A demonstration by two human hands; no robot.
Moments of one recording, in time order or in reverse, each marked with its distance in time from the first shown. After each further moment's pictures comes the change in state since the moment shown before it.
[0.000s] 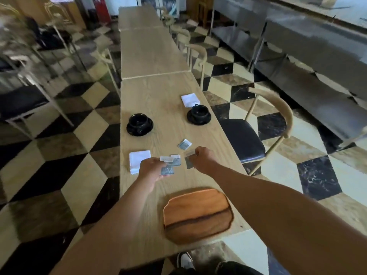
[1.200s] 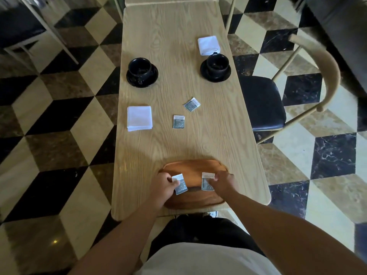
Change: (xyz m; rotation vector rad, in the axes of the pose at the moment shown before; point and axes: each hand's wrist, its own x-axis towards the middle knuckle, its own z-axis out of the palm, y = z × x) left_hand -0.031 -0.177 0.025 0.769 -0.019 -0.035; right_hand -0.039 0.185 0.072 -0.253 -0.220 0.274
